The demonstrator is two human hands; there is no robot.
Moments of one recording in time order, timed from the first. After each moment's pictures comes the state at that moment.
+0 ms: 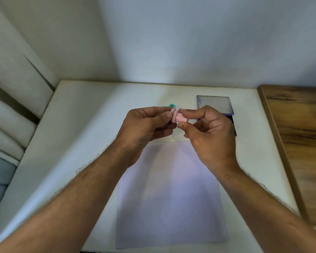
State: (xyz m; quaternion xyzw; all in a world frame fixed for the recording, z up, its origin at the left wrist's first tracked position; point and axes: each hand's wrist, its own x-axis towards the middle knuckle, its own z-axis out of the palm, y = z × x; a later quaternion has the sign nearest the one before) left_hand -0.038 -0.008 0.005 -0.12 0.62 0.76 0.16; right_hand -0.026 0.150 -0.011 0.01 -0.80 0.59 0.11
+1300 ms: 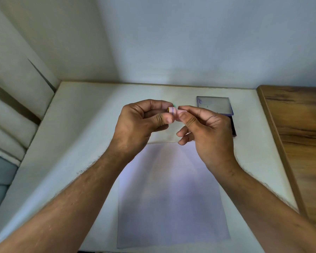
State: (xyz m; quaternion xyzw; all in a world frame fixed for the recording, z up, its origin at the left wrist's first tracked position) left_hand -0.035 -0.015 0.007 -0.03 0.67 0.74 0.06; right_hand -0.025 0.142 0.000 -0.05 -0.72 0.69 0.03
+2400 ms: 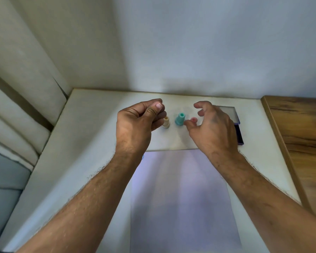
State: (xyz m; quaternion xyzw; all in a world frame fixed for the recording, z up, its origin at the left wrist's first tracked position) left_hand -0.041 -0.023 0.019 -0.16 0.61 0.77 -0.05; right_hand -0.065 0.139 -0.014 -0.03 -0.96 0.24 0.12
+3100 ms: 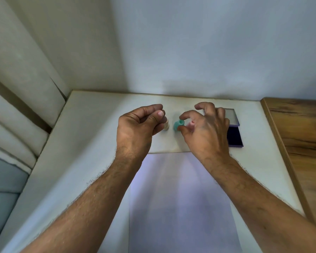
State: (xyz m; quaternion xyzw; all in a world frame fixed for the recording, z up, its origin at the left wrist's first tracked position) left_hand -0.040 -0.024 0.012 -0.17 0.62 0.77 -0.03; right_hand -0.067 0.133 -0.028 0.03 -0.97 0.18 0.15
